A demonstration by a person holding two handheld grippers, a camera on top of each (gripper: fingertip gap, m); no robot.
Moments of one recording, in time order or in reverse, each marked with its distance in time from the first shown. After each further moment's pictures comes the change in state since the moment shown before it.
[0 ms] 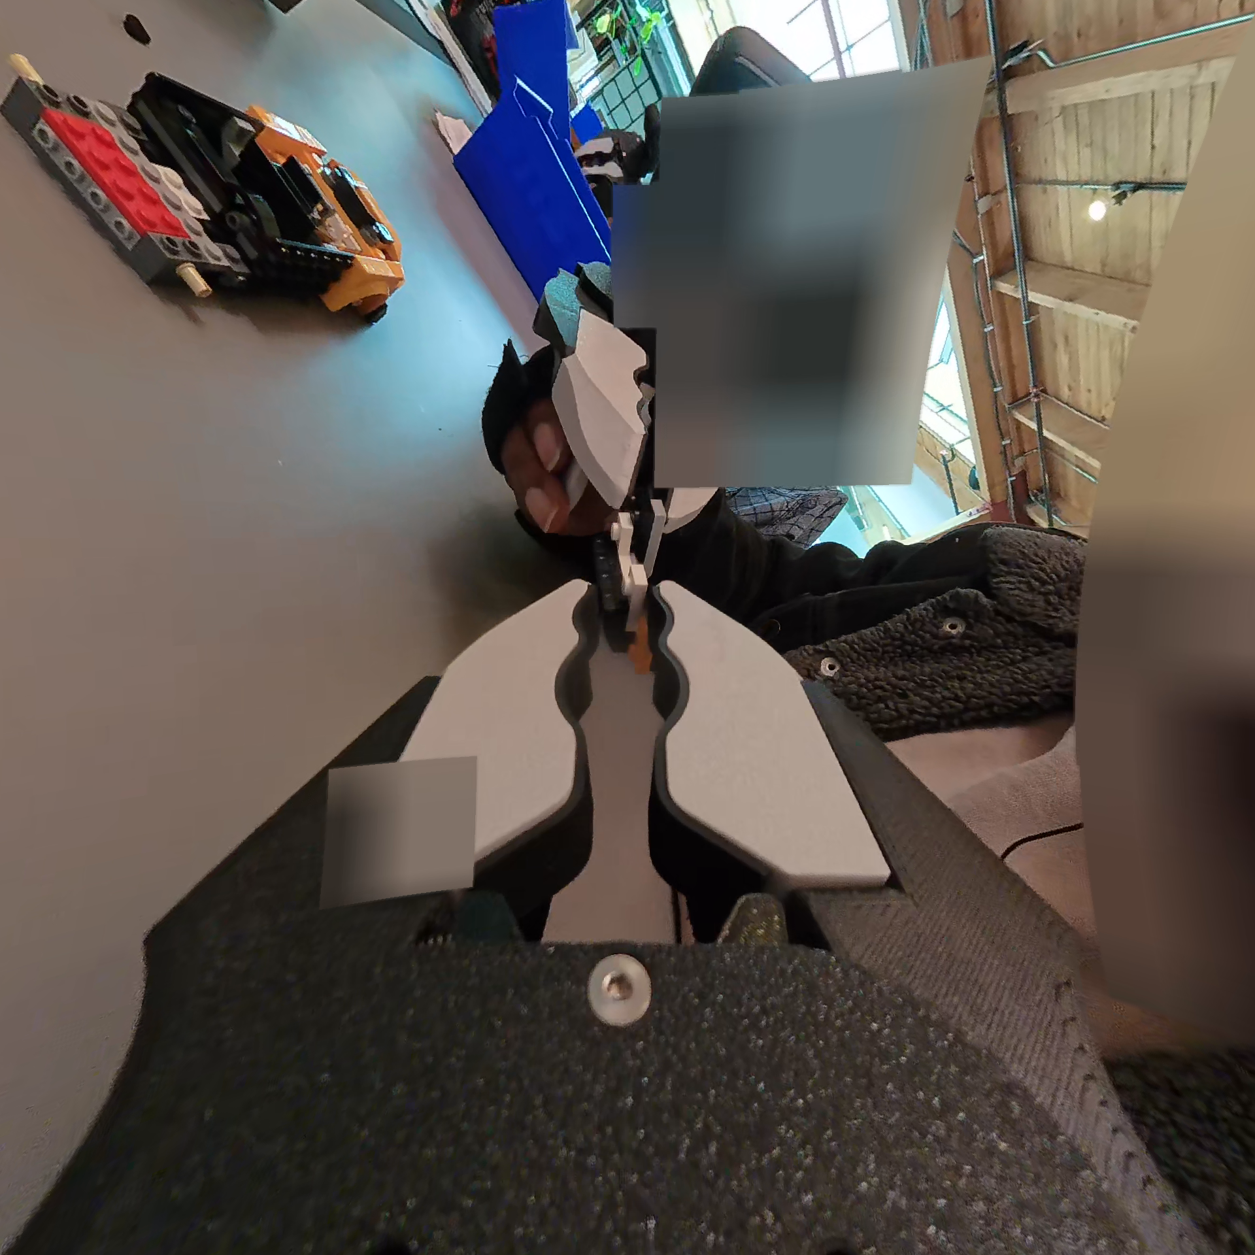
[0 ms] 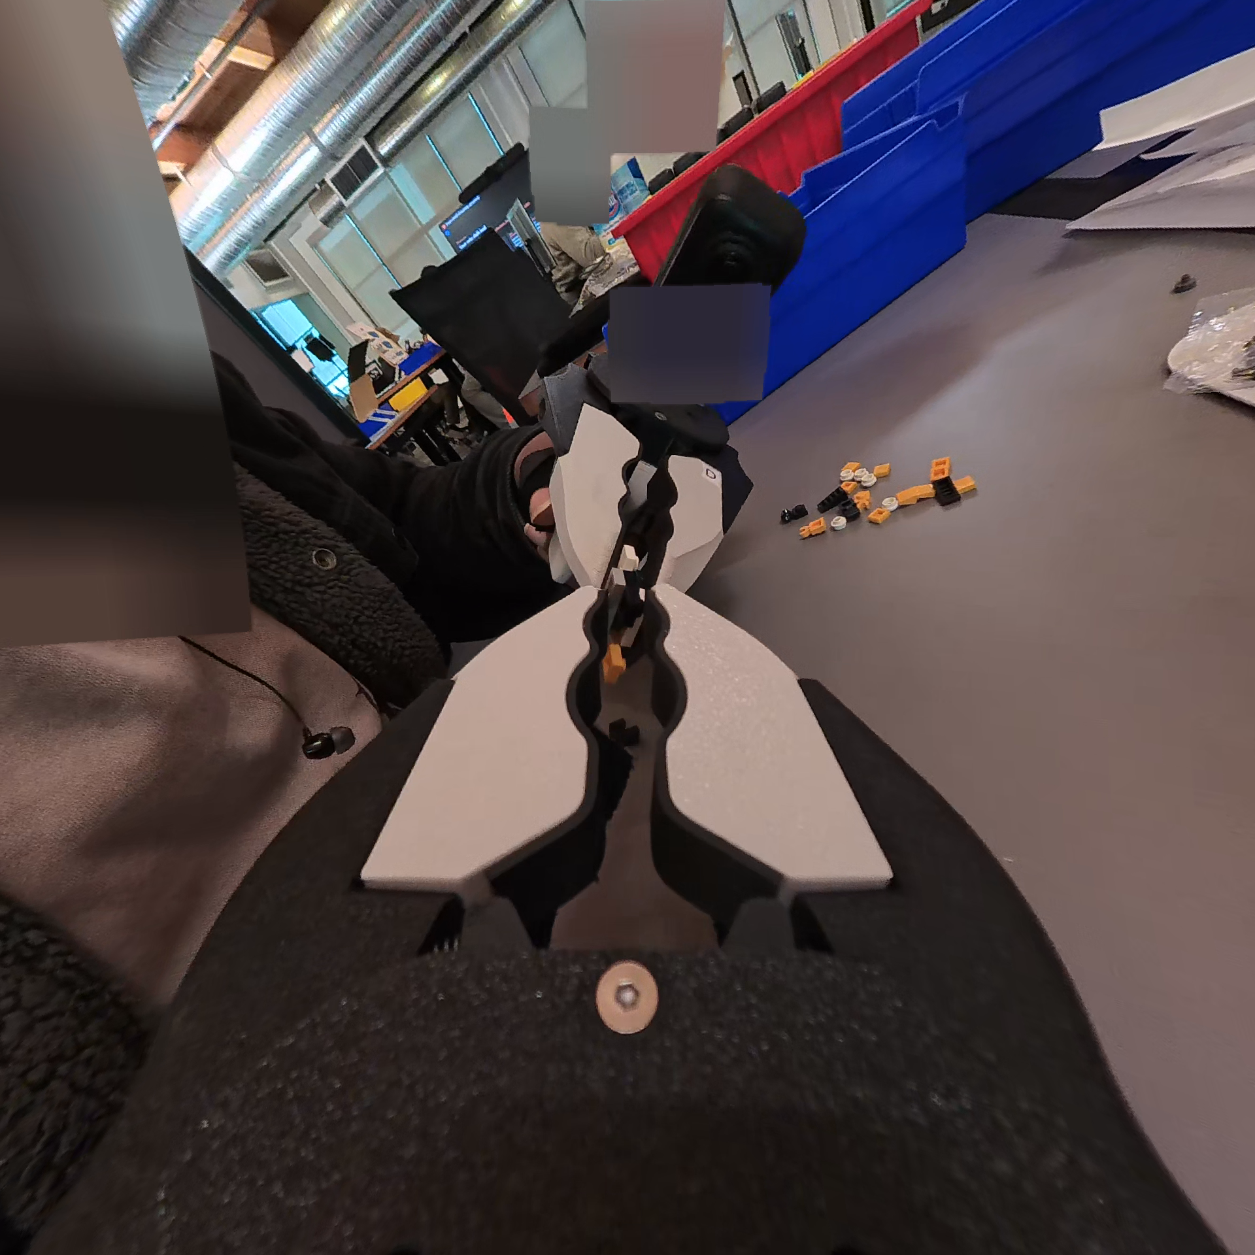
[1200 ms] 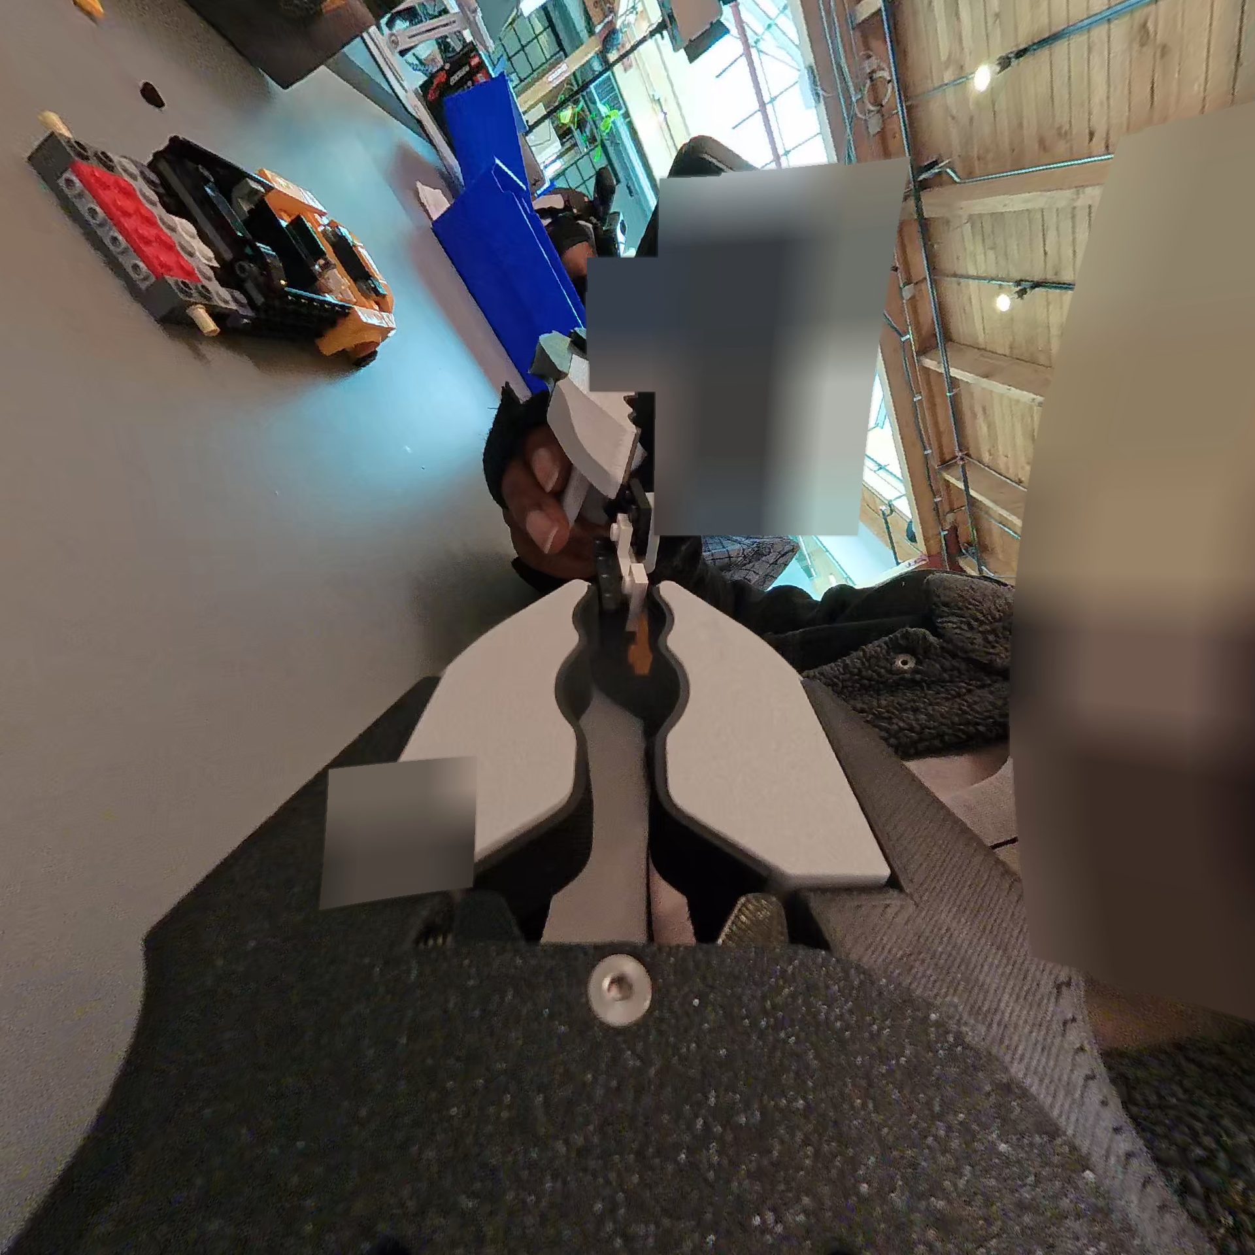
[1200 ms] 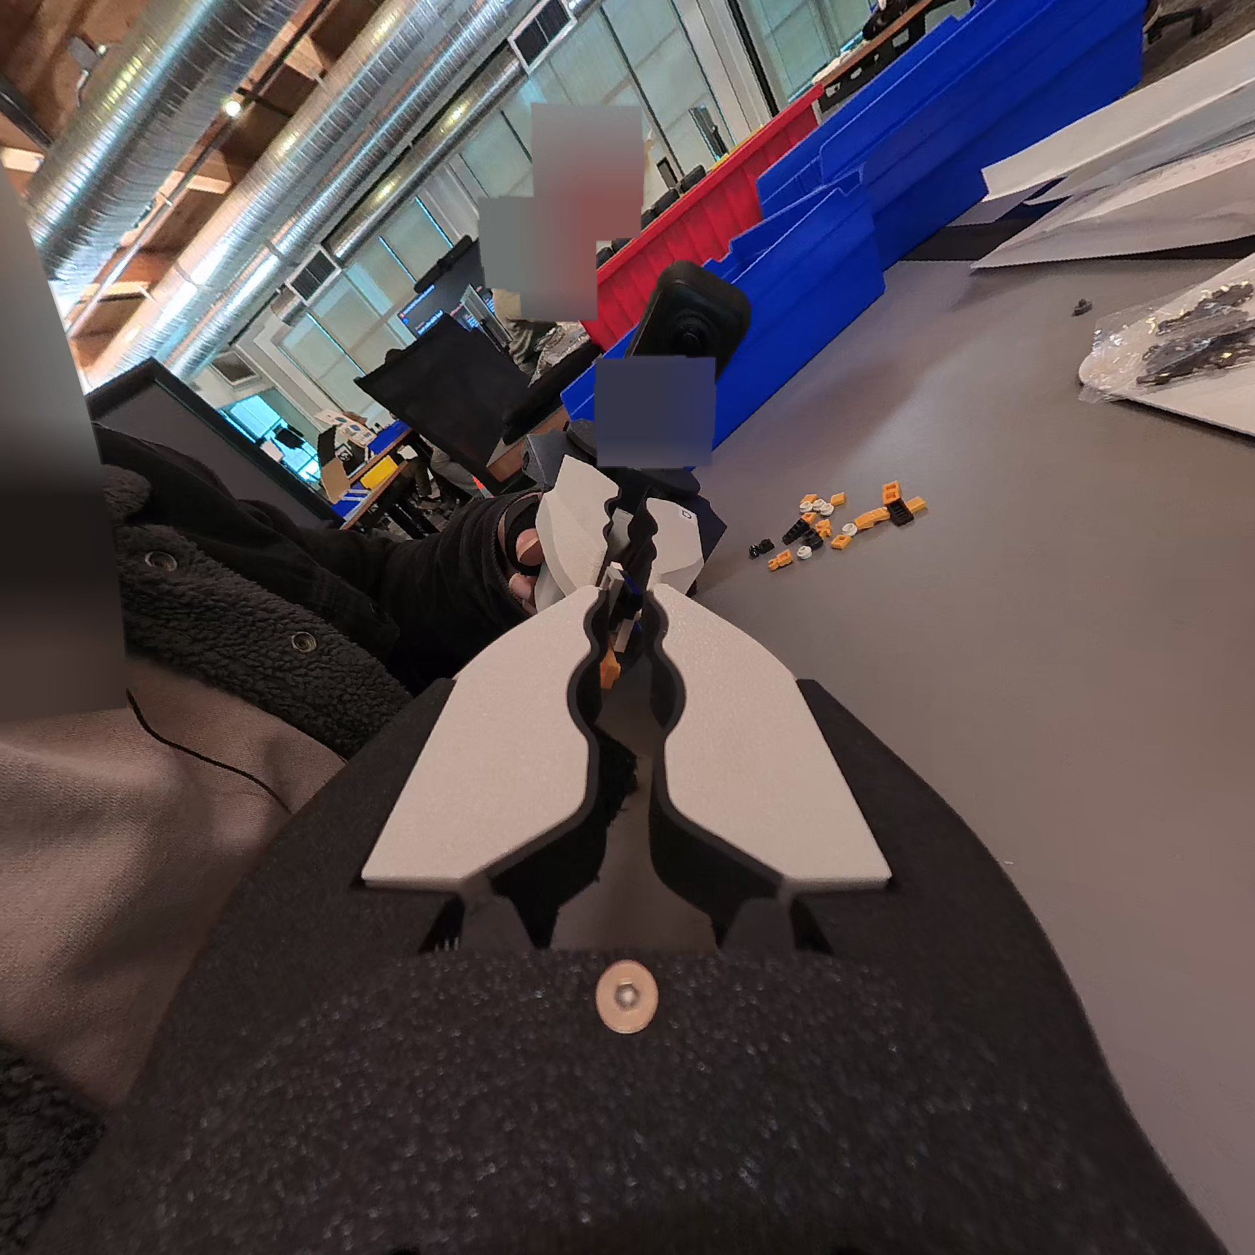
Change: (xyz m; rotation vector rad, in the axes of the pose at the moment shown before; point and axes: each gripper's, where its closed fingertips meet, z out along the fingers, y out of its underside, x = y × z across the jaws) left arm 0.001 -0.011 -0.006 0.084 0.067 -0.047; right arm 0.008 -0.014 0.002 0.089 0.082 0.077
